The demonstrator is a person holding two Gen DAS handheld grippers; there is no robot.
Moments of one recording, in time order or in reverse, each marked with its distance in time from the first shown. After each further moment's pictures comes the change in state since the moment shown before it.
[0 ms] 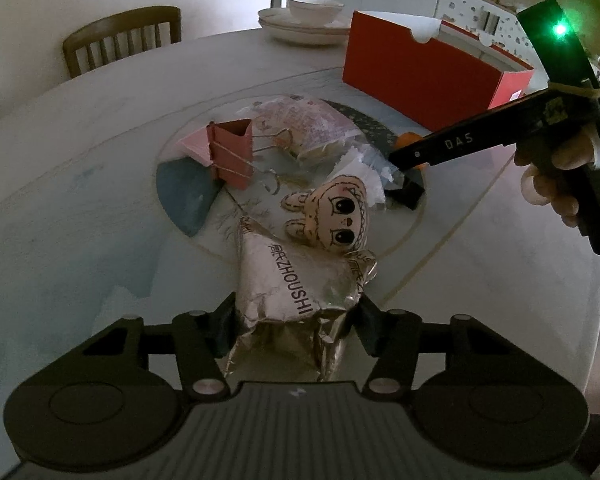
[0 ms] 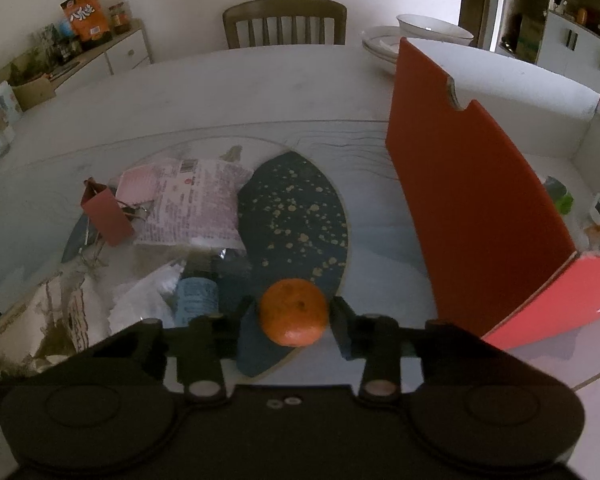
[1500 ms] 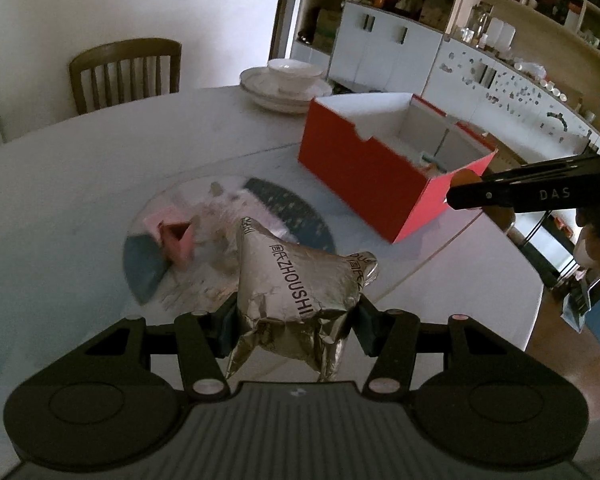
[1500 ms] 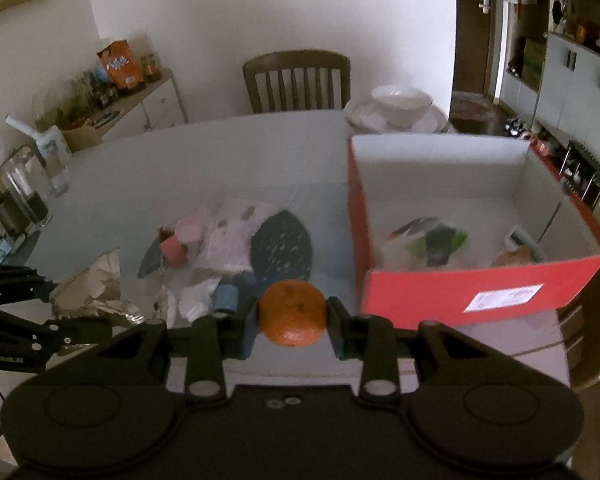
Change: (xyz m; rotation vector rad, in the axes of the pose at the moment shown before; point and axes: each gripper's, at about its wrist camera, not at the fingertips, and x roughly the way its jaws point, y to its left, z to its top) left arm -0.068 -0.066 0.064 -0.100 -0.091 -0.039; right arm -0.154 -0.048 0.003 0.005 -0.103 0.089
